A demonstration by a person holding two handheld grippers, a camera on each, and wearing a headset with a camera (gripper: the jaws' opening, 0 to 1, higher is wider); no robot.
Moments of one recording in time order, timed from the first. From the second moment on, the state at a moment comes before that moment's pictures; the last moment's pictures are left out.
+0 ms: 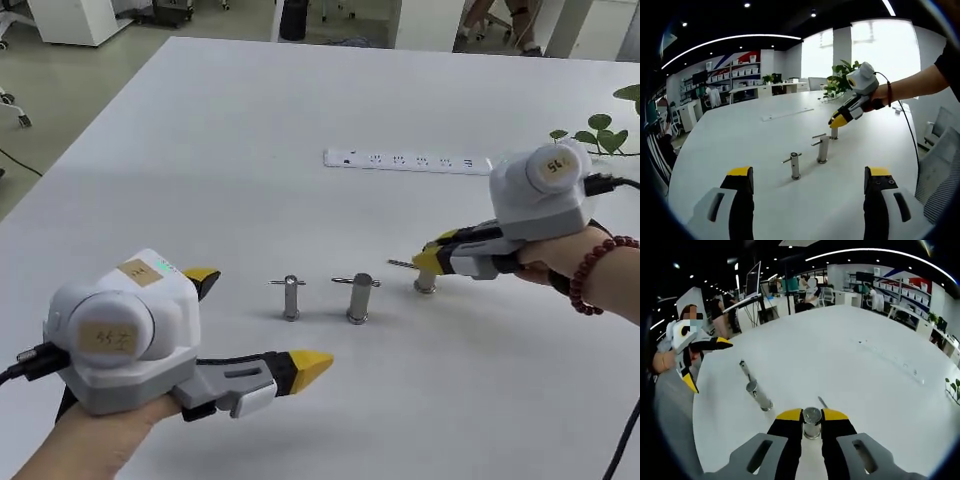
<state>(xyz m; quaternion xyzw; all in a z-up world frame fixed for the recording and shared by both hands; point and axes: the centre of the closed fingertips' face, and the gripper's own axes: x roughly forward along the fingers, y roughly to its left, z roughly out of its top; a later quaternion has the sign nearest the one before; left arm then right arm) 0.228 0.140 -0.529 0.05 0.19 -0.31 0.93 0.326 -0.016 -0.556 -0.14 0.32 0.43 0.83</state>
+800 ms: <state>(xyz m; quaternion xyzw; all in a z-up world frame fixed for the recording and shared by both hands) 0.225 0.137 -0.526 0.05 0.19 -0.31 0.93 0.293 -0.035 -0.550 -0.13 0.31 0.40 0.85</state>
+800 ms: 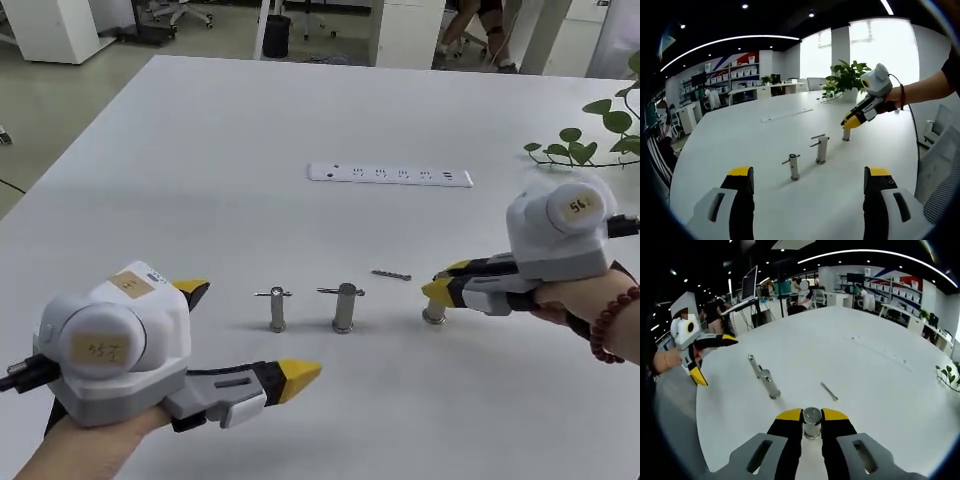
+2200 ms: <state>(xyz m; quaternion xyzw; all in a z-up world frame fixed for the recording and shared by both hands) 0.224 0.141 -0.522 0.05 0.19 -0.31 0.93 0.254 0.021 -0.569 -0.11 0.31 0.41 0.85</state>
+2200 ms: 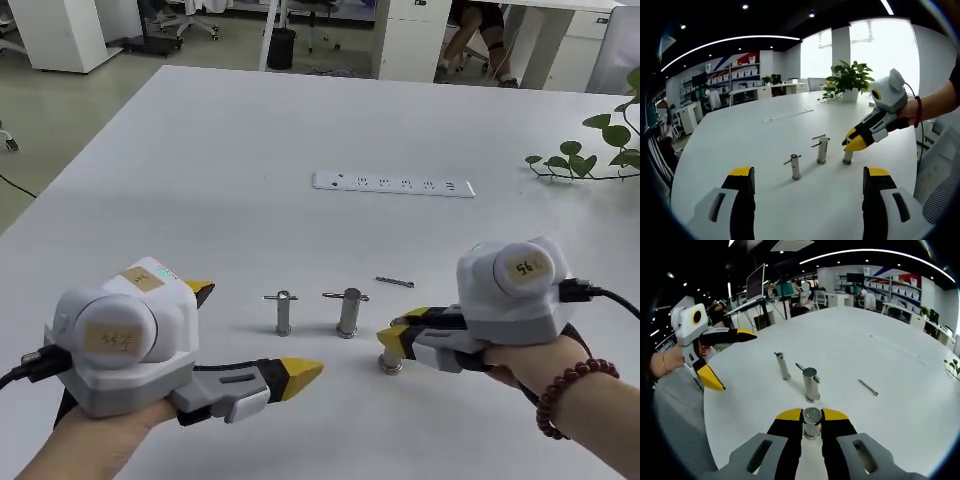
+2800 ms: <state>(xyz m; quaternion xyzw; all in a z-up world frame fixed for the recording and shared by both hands) 0.222 0.138 -0.526 0.06 0.20 -0.31 0.93 0.249 0.026 -0.568 -0.11 0.31 0.41 0.85</state>
